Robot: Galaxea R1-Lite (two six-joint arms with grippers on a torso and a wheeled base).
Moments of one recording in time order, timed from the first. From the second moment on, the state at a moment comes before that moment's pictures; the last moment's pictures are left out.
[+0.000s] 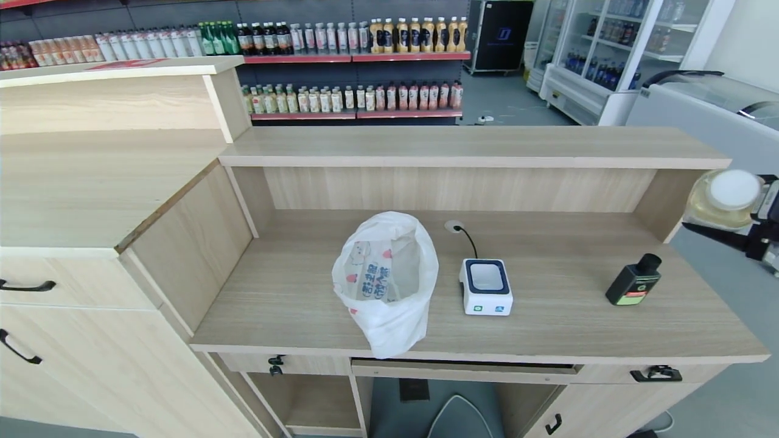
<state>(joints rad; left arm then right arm) 0.00 0.00 0.00 0.00 0.00 0.00 -0.42 1.56 -0.92 -0.40 0.82 -1.40</state>
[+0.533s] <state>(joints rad) 0.00 0.00 0.00 0.00 0.00 0.00 -0.32 1.79 -0.88 -0.66 0.79 -1.43</state>
